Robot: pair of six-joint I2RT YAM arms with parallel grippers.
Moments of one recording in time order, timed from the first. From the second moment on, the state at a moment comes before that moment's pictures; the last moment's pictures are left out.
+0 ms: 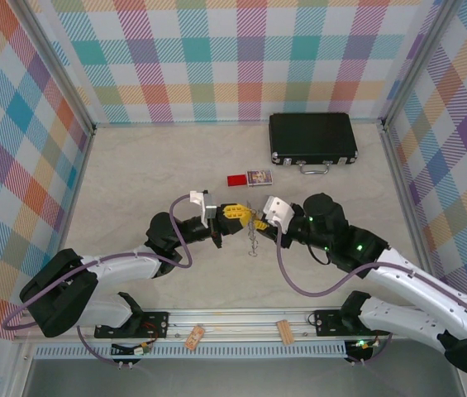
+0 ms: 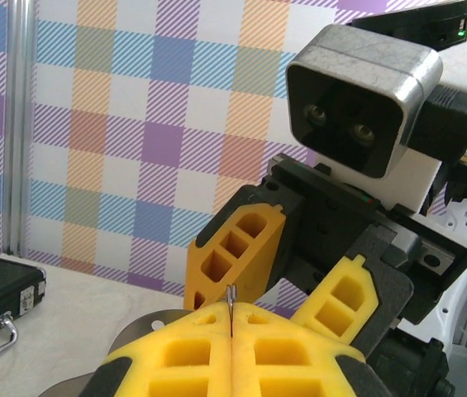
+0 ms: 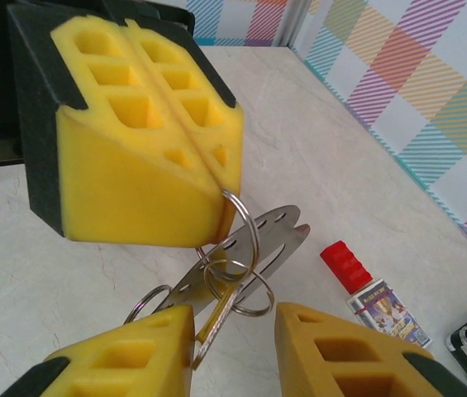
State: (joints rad) left arm -0.77 1.30 0.47 1.18 0.57 -0.34; right arm 0.88 0.89 0.83 -0.35 -0.10 -0.36
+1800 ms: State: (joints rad) left arm -0.77 1.31 0.47 1.19 0.53 -0.38; right arm 0.68 0.85 0.82 -0.26 -0.44 -0.02
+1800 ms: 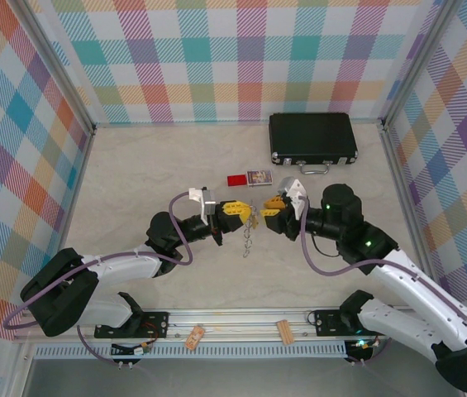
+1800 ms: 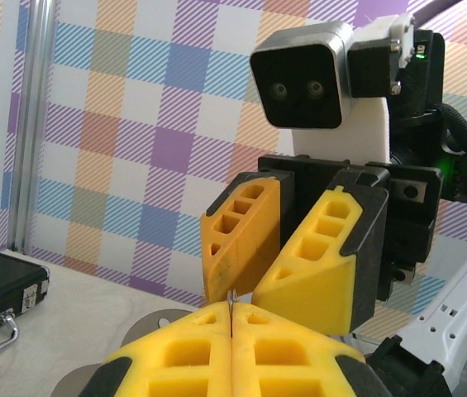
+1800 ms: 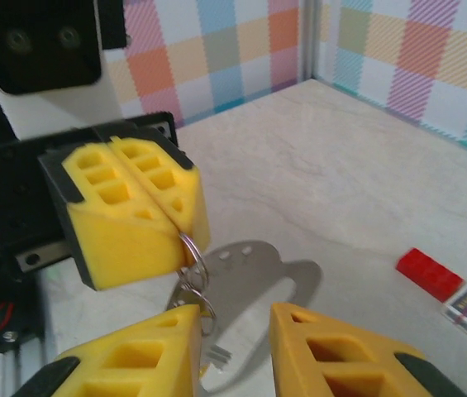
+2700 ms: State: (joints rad) left arm -0.77 1.31 0.47 1.19 0.53 -0.39; right arm 0.62 0.96 0.82 -0.14 -0.66 0.09
